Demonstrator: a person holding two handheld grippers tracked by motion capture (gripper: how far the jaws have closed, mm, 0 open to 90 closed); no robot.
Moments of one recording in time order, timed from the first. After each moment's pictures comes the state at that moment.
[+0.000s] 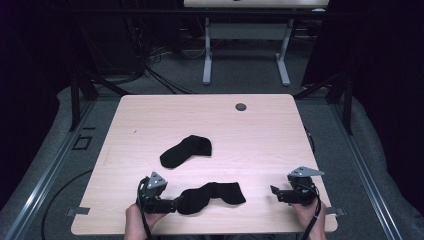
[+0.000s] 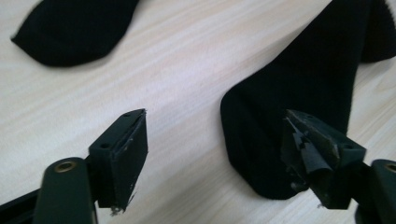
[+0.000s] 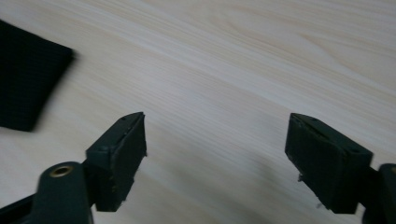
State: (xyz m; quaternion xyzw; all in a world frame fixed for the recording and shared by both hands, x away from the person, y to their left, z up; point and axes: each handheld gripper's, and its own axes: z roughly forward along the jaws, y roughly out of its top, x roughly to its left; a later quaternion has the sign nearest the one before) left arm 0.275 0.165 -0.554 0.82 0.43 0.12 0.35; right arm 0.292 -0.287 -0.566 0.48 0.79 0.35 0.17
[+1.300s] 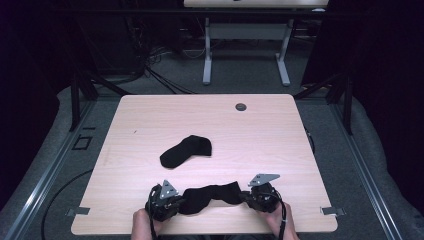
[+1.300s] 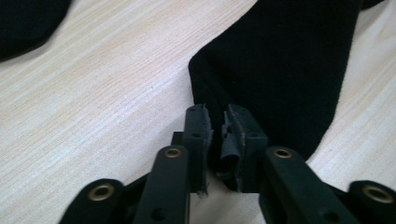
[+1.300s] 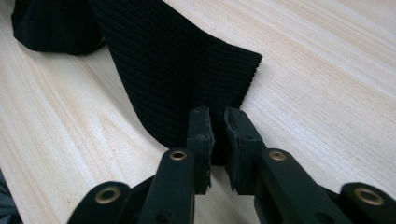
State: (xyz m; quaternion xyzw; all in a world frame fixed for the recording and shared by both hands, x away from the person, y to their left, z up) left arm 0.265 0.144 -0.574 0.86 0.37 0.13 0.33; right arm 0.285 -0.187 -0.574 0.38 0.86 0.34 0.08
